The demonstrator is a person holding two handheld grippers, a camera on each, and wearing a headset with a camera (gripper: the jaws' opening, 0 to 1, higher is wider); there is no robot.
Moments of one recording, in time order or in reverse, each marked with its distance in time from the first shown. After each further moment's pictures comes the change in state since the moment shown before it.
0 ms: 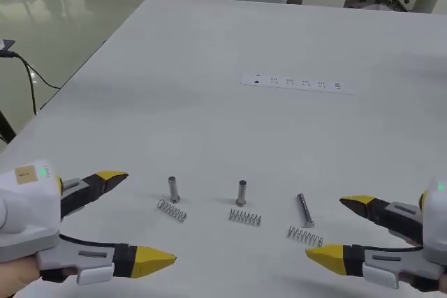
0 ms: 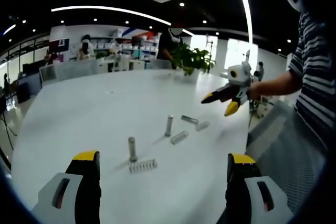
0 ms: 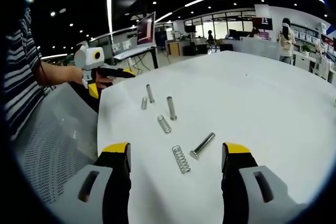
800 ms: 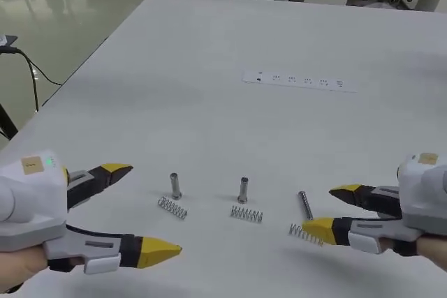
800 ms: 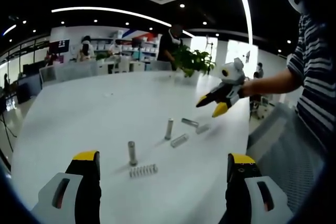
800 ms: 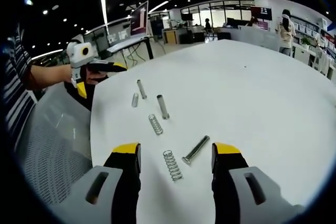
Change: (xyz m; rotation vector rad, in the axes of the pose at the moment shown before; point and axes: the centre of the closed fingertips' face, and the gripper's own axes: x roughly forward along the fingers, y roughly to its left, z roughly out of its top) left arm 0.002 0.000 0.006 0.000 -0.013 0.000; right arm 0.020 -0.012 0.008 0.022 0.105 -0.014
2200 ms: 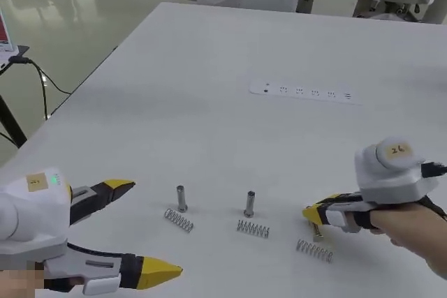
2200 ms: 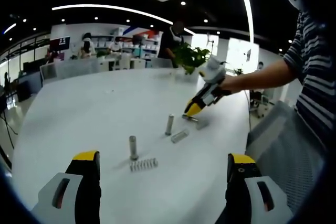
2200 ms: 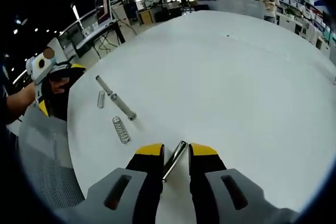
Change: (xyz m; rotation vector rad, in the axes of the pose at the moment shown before) left arm -0.005 0.002 -0.007 -0.007 0.023 0.004; right arm 0.048 -0.048 -0.016 0.188 0.214 -0.124
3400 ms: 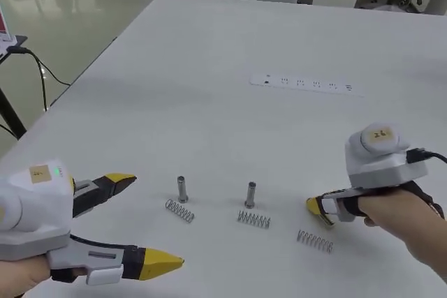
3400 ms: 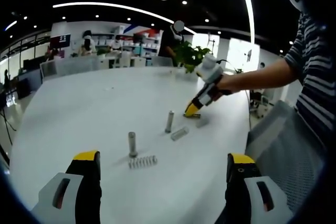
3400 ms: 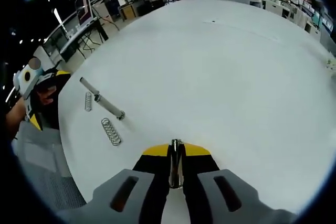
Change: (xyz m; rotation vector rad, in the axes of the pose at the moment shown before) left arm 0.004 0.001 -0.006 -0.015 0.010 -0.003; right arm 0.003 -0.003 -0.010 0.095 0.069 -0.078
